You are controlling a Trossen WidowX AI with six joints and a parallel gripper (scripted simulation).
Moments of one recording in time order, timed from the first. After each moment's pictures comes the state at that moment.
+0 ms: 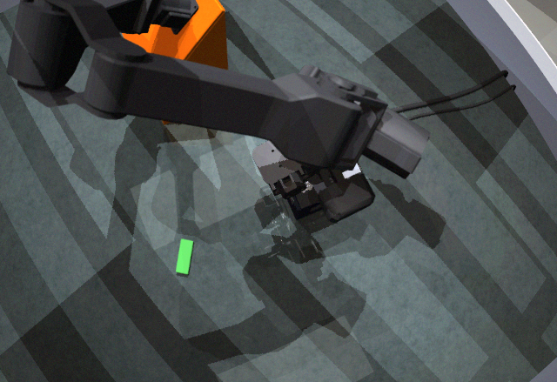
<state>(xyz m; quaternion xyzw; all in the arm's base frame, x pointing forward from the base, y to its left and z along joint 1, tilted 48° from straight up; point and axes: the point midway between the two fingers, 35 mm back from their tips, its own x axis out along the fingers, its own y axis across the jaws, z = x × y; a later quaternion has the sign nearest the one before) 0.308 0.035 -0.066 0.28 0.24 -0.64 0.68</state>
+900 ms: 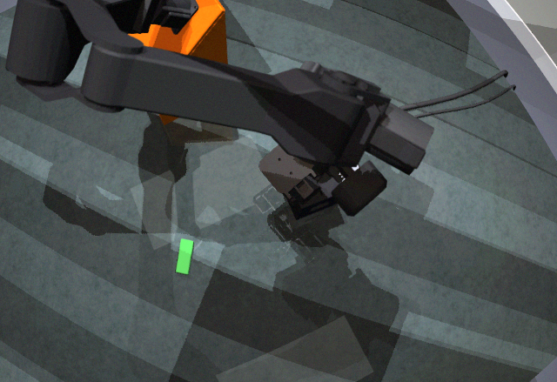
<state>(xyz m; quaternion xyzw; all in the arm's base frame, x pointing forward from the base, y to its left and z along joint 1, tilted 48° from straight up) 0.308 0.042 -0.060 0.20 0.31 -0.61 0.71</state>
